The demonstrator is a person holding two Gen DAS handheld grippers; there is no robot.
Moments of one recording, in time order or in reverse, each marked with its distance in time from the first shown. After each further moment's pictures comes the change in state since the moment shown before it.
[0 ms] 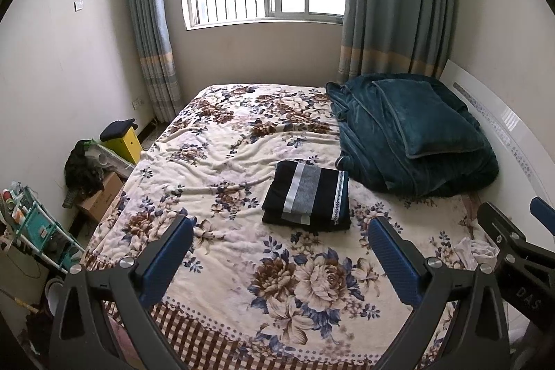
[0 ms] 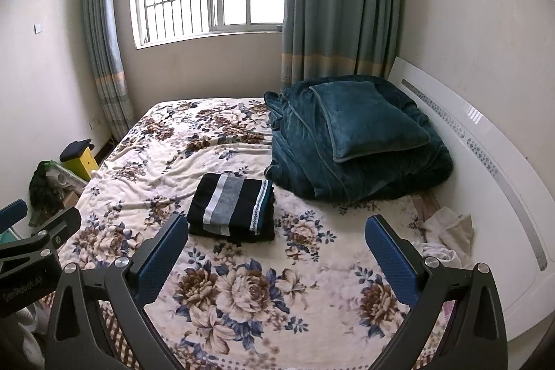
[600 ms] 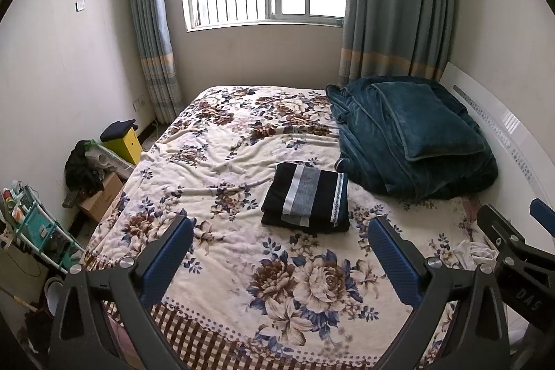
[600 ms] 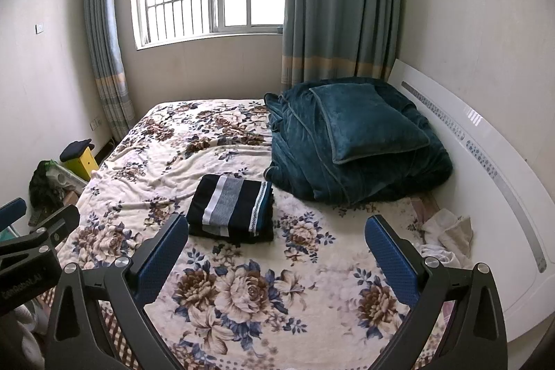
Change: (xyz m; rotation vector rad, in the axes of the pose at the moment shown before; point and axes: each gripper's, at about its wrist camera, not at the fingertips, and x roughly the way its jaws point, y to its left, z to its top) left arm -0.005 -0.002 0.000 0.003 -0.005 0.003; right arm -0.002 0.003 -0.005 0.005 -0.003 -0.008
